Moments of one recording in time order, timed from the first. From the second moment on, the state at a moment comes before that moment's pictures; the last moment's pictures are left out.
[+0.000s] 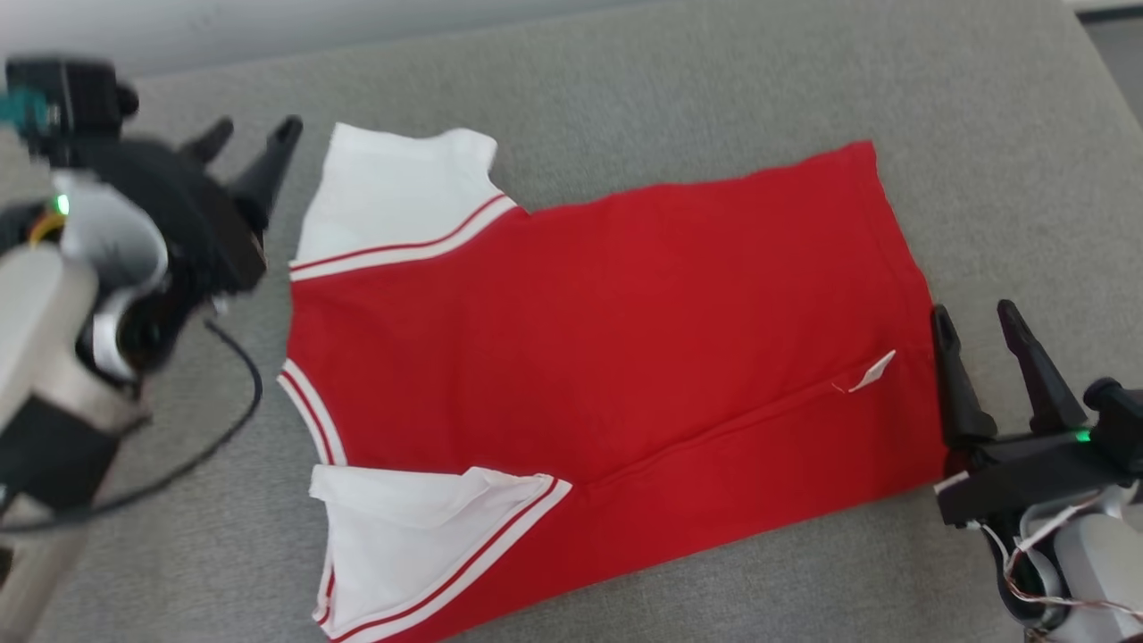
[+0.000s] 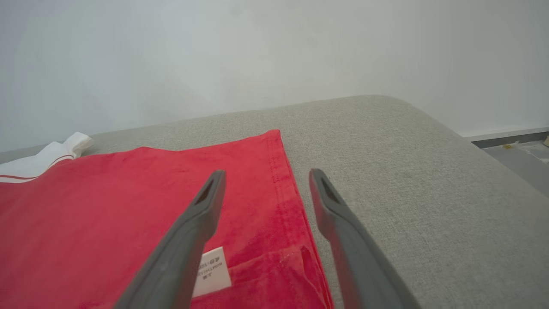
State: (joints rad) left arm -1.04 0.49 -0.63 0.34 -0.99 0.13 0.30; right arm -0.31 -0.41 0.27 0.20 0.46 0.13 -0.26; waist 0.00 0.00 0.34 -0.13
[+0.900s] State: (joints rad) left arm -1.50 0.35 -0.85 1.03 -0.81 -0.03 0.57; right arm -0.46 -0.39 0.34 0.22 0.46 0.13 -0.26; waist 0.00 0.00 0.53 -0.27
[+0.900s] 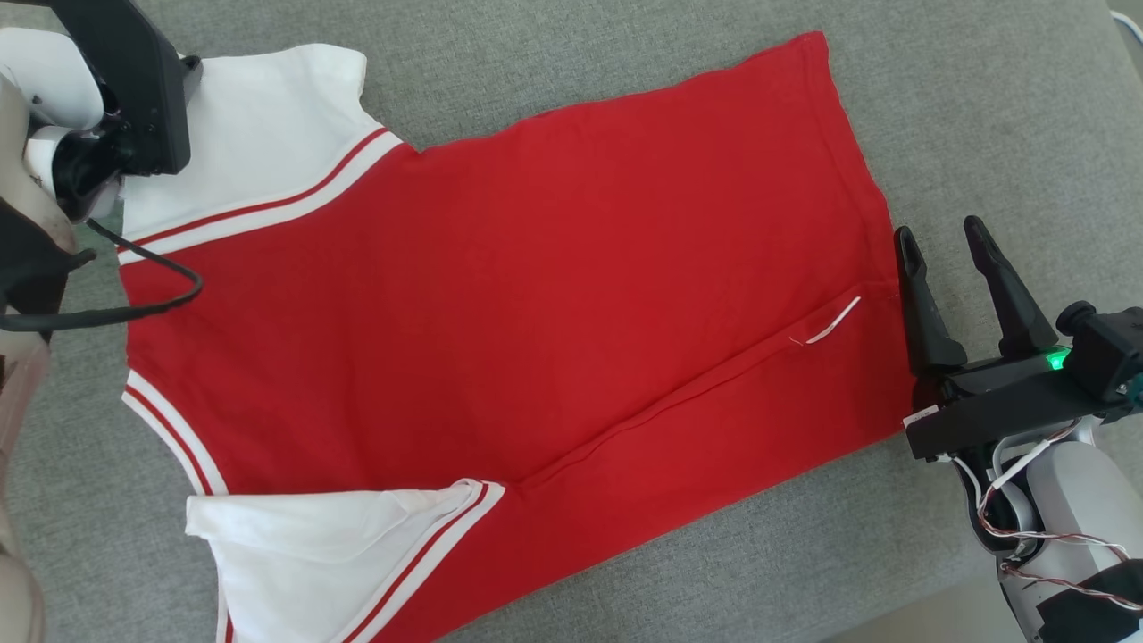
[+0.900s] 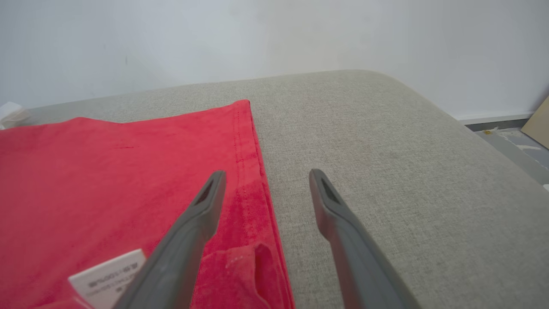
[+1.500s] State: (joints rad) left arm -1.51 0.32 -0.86 1.05 -0.84 -0.09 0.60; right arm -0.82 -0.42 0.50 0.48 0.64 0.13 0.02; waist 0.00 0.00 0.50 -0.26
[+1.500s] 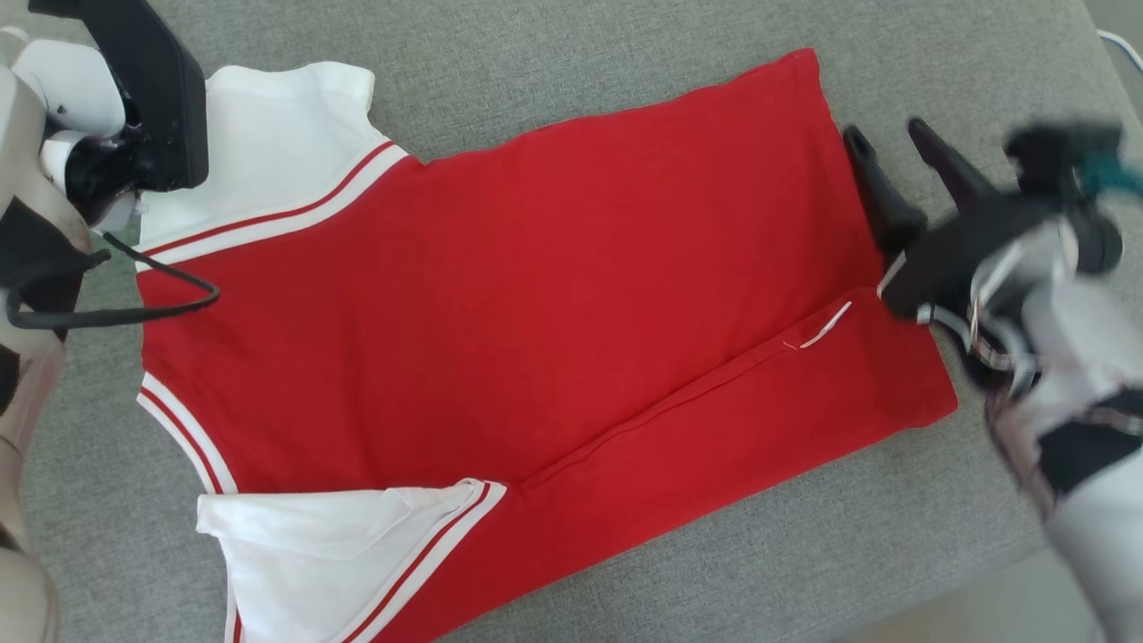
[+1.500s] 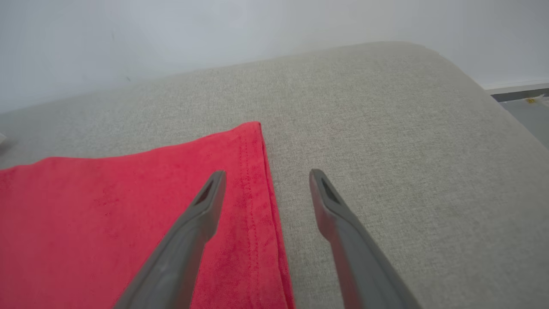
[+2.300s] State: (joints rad) left arm -1.55 0.31 -0.91 1.00 -0.84 -0.11 0.61; right arm -1.28 -0.31 0.61 1.00 0.52 0.13 0.37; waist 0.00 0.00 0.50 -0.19
